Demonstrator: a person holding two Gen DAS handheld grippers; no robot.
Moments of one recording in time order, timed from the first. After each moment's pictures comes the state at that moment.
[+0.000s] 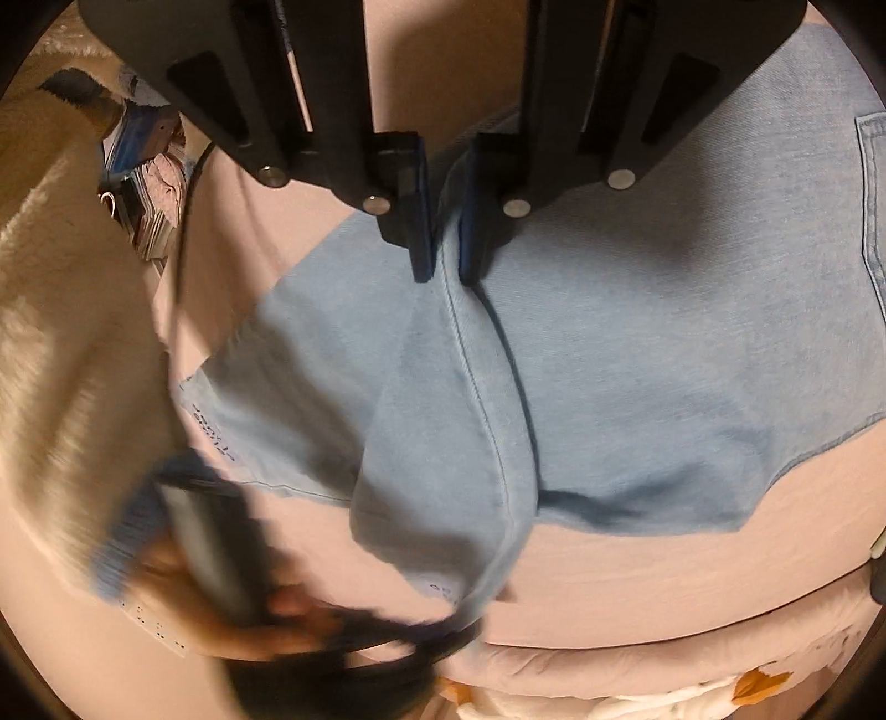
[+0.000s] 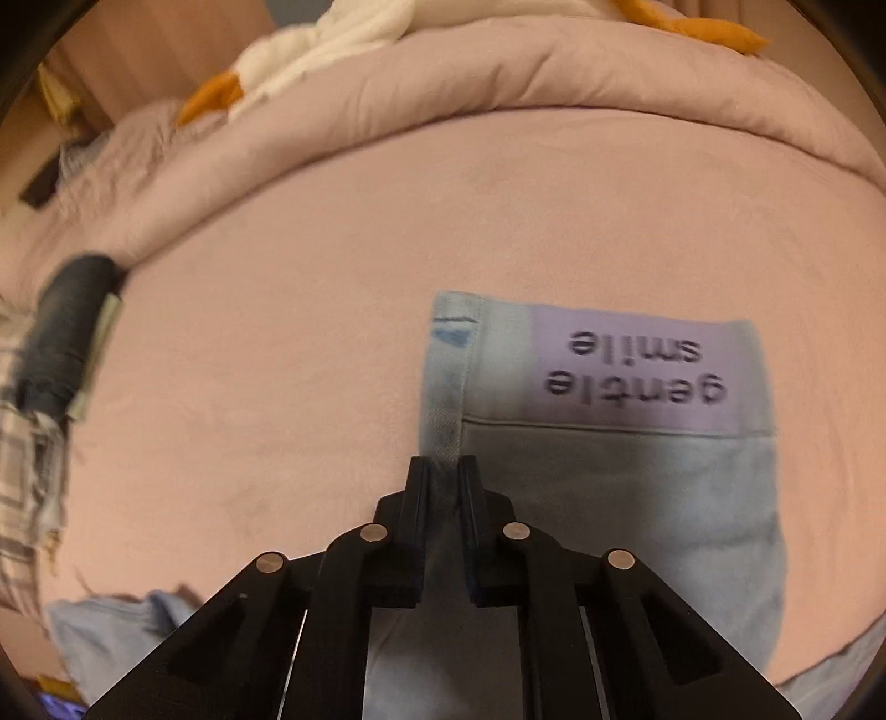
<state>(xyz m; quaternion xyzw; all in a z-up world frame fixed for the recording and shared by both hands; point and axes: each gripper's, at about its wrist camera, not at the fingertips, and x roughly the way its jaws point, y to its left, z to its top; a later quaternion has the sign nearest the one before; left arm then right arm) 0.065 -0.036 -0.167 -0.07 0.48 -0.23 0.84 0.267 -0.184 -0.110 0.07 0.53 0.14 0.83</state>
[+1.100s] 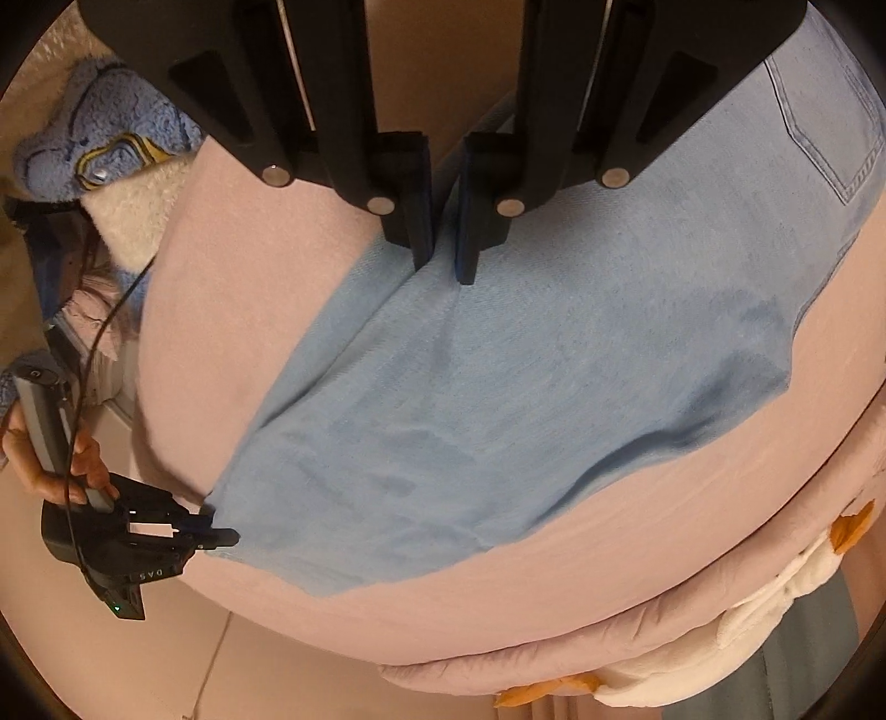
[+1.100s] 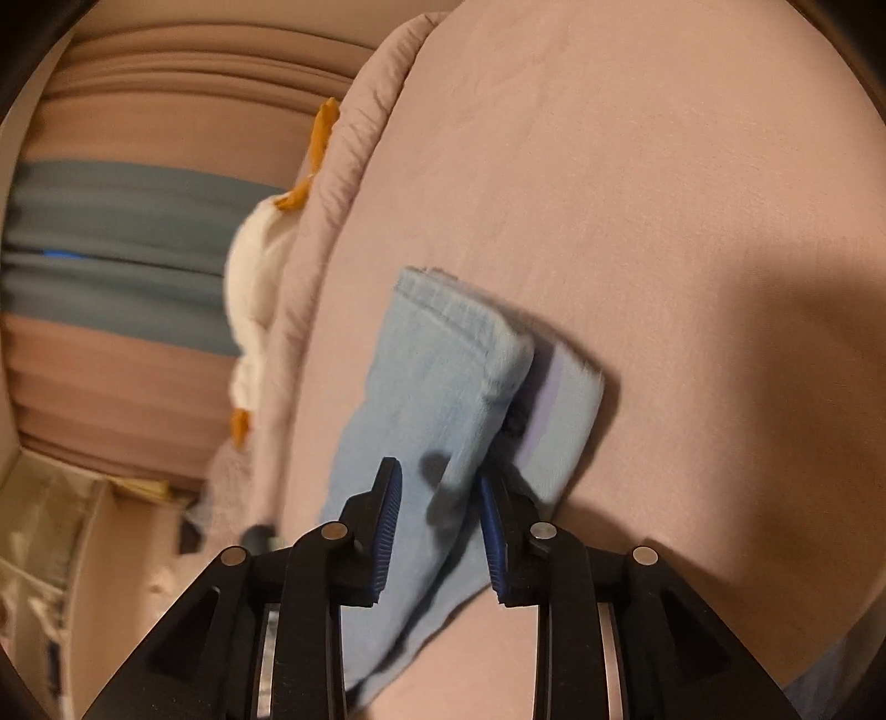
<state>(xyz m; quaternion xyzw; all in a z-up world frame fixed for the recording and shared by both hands) 0.058 -0.063 -0.157 0.13 0.46 -0.27 0.83 0.065 -0.463 -0.148 0.48 0.40 0.04 0.78</state>
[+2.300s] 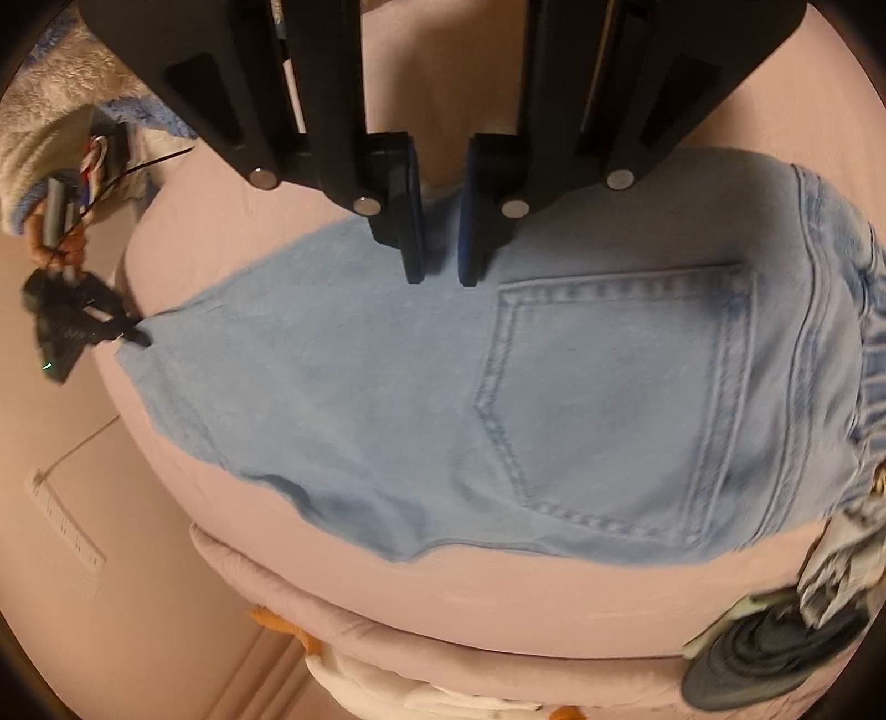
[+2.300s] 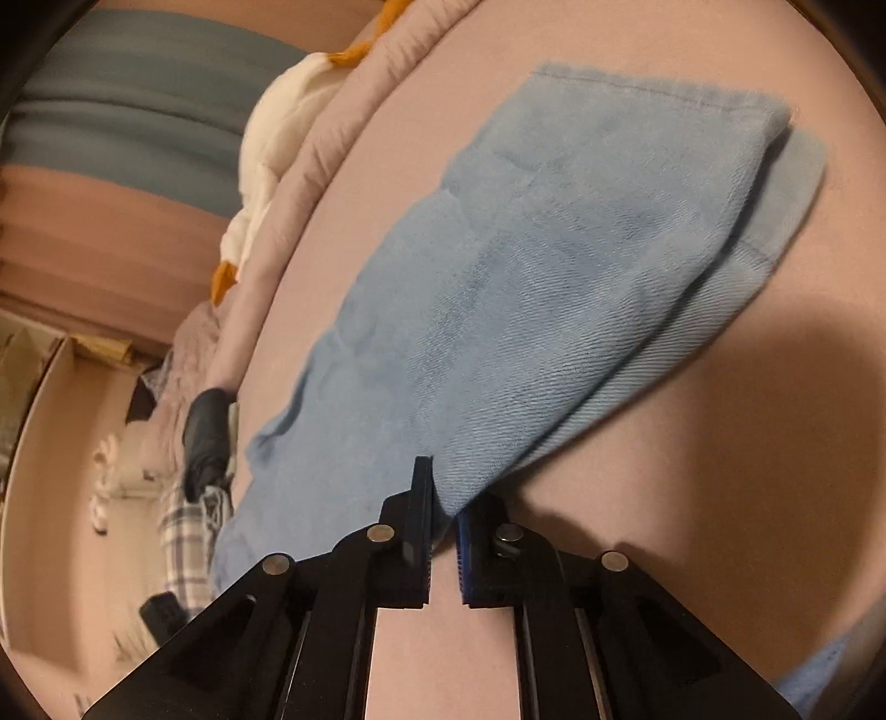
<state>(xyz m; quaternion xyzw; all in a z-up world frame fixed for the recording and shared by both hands) 0.013 0.117 -0.171 -0.14 0.48 -0.11 0.86 0.064 -0.398 -0.149 0.36 0.49 0.15 0.78</state>
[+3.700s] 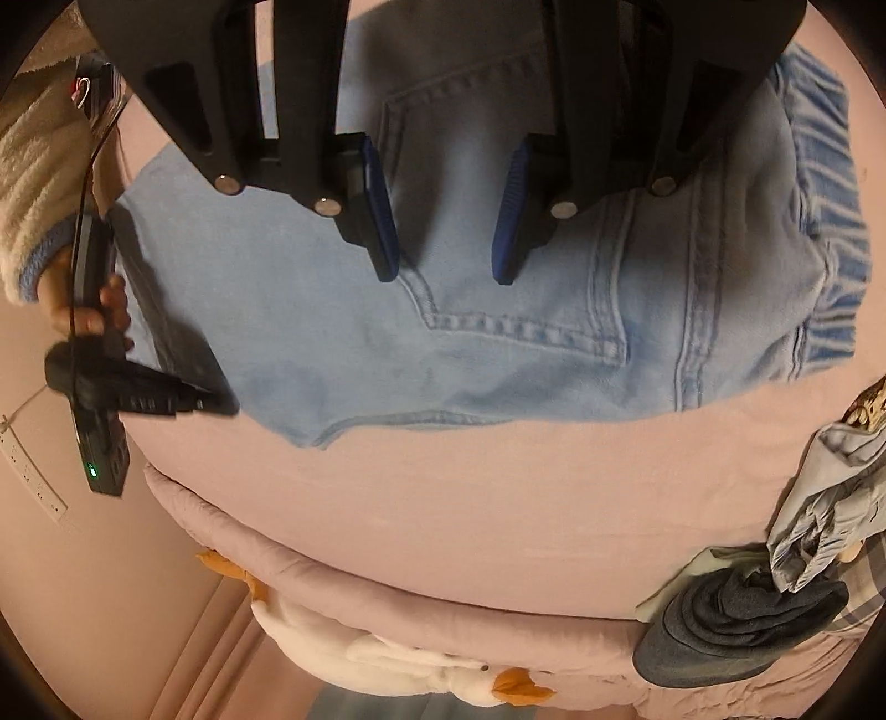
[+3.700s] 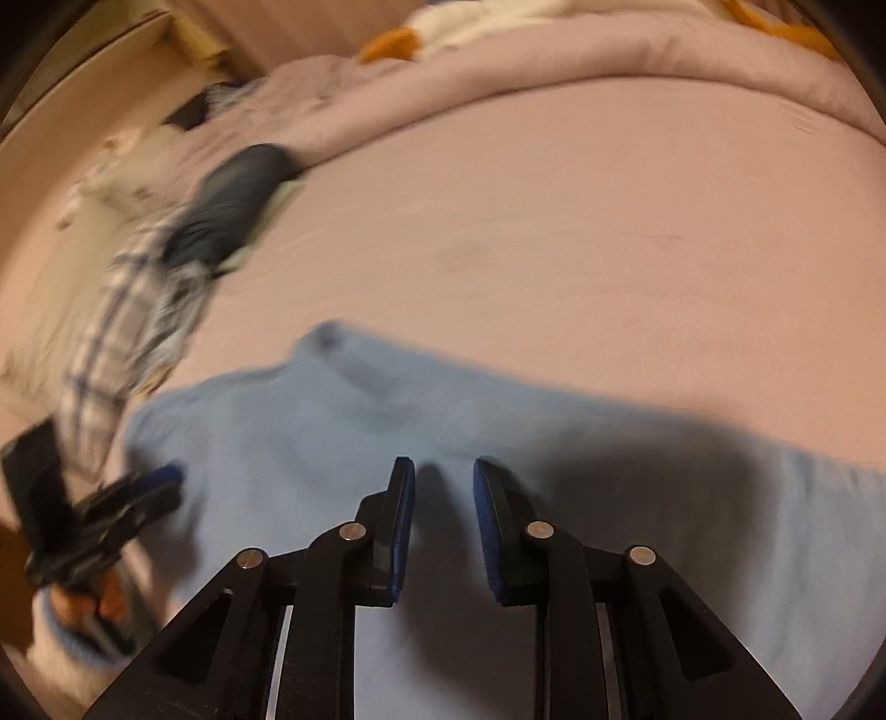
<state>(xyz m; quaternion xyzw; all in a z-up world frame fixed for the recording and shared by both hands) 0.074 0.160 -0.159 -0.14 0.44 -0.05 0.89 0.203 -0.156 -0.150 0.05 0.52 0.32 0.79</state>
